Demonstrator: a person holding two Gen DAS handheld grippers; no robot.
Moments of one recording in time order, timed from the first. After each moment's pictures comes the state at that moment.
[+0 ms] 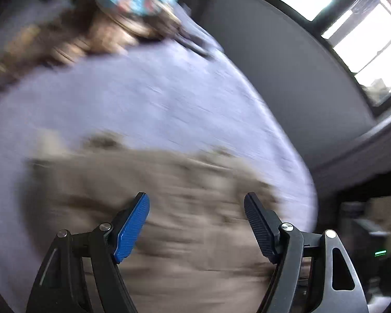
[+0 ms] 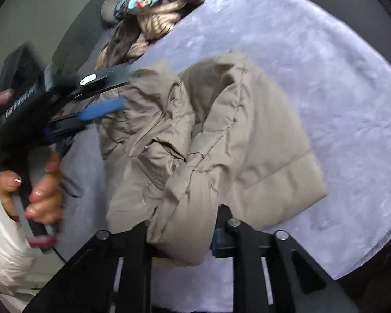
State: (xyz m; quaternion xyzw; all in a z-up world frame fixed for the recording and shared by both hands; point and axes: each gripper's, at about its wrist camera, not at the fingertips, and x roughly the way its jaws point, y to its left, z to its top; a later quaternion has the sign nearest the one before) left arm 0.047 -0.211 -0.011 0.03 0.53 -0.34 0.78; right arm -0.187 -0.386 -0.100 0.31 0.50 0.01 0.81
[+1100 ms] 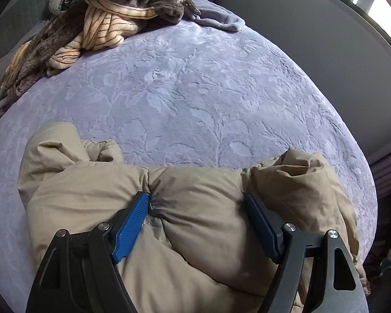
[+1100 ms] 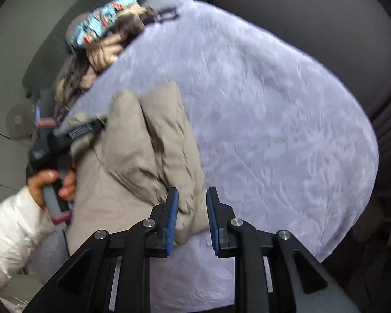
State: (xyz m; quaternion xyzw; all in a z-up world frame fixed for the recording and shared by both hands) left arm 0.054 -0.308 -0.105 0.11 0.53 -0.28 0.79; right arm -0.245 -0.517 -0.096 0.32 0.47 -0.07 0.82
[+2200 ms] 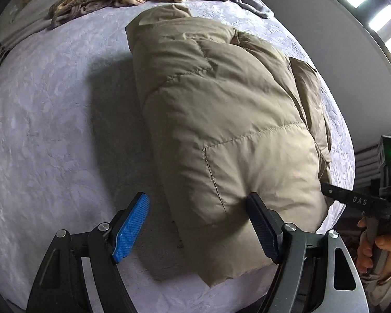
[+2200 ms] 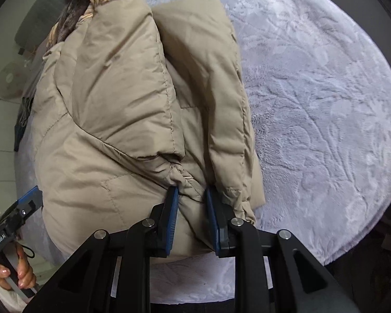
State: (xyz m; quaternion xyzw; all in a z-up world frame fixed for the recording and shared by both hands) left arm -0.080 -0.137 -0.069 0.03 0.61 -0.23 0.76; right arm -0.170 -0.444 -0.166 0.28 0.59 -0.05 0.75
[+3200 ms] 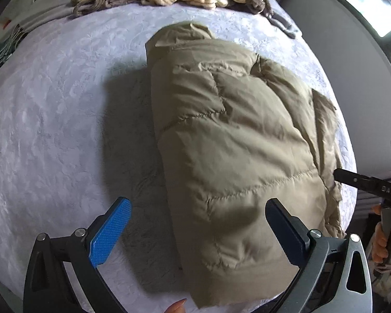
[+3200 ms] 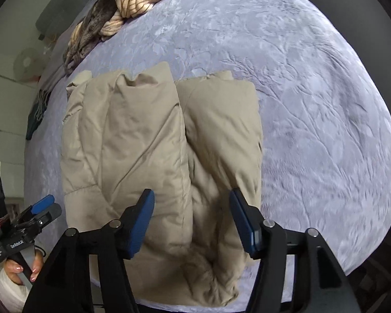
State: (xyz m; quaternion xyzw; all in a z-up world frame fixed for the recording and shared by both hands) left arm -0.033 -0.142 -0.061 -0.01 0.63 -0.16 0.76; right arm -0.083 -0.475 -0.121 0.23 0.59 0.03 0.77
